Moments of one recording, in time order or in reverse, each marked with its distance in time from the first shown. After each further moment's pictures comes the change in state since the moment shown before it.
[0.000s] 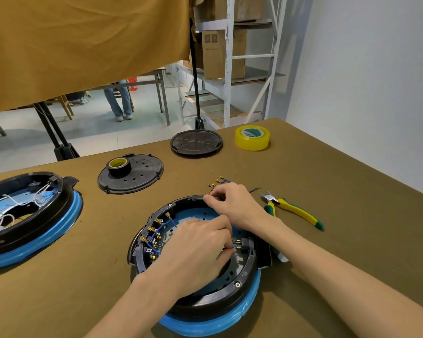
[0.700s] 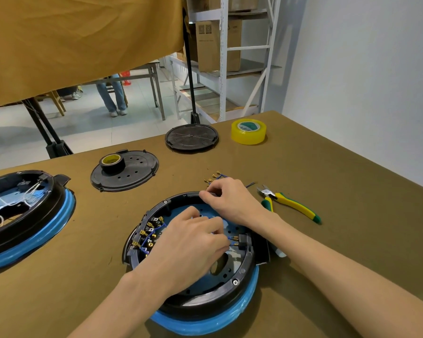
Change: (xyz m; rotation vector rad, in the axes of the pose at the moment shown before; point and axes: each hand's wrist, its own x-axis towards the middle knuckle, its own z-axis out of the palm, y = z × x) left_hand -0.003 -0.010 -0.002 0.130 0.031 0.201; right_hand 0.002 0.000 0.000 -0.002 0.000 0.026
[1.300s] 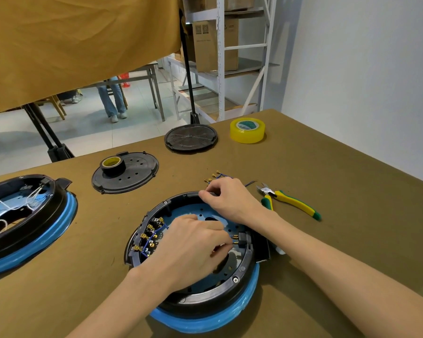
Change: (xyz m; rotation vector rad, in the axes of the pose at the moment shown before) left_hand 0.006 0.002 0.008 -0.106 0.035 -0.084; right_hand 0.000 0.001 0.001 -0.011 0.001 0.008
